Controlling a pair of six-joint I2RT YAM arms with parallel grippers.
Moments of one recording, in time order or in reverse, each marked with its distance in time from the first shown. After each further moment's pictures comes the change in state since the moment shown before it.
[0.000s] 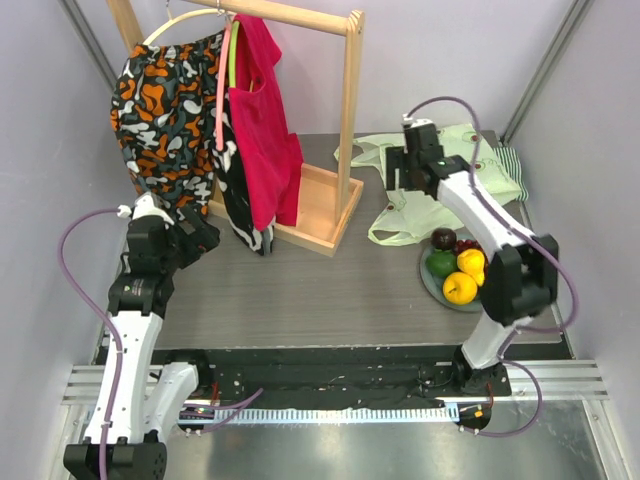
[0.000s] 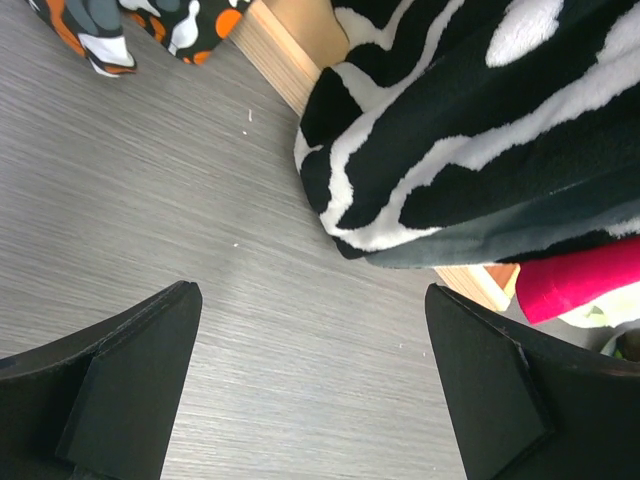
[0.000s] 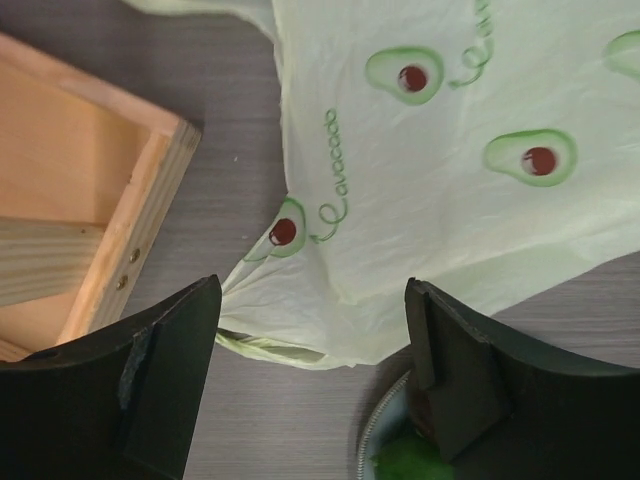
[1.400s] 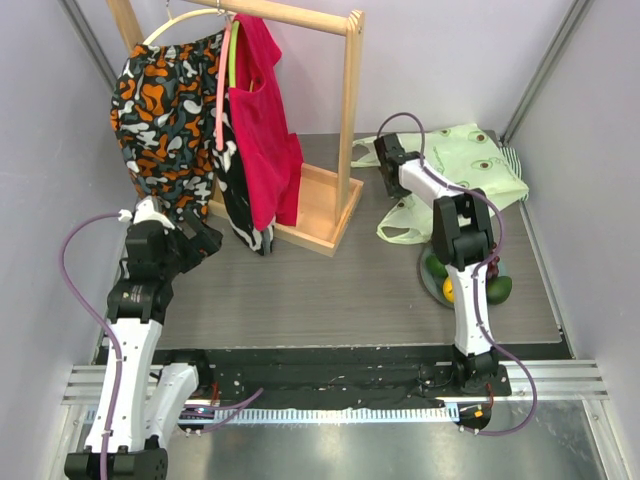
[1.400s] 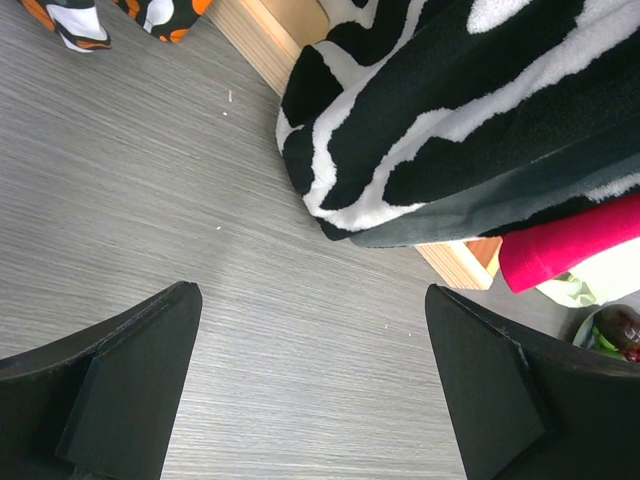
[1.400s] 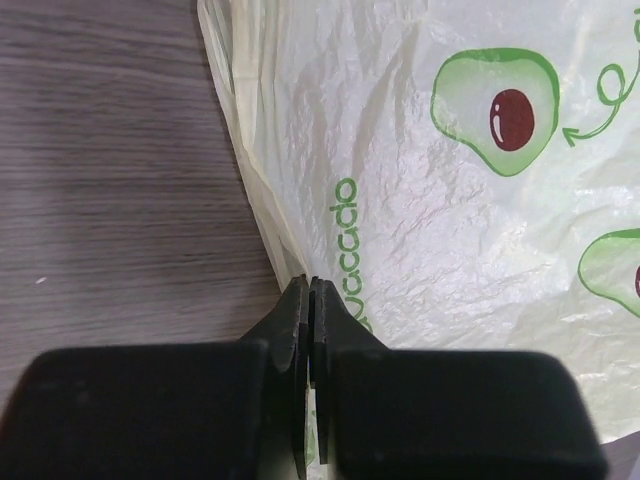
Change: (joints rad) left arm 0.000 -0.040 -0.015 -0.025 0.050 -0.017; right arm 0.030 0.671 0.407 -0.097 0.221 -0.170
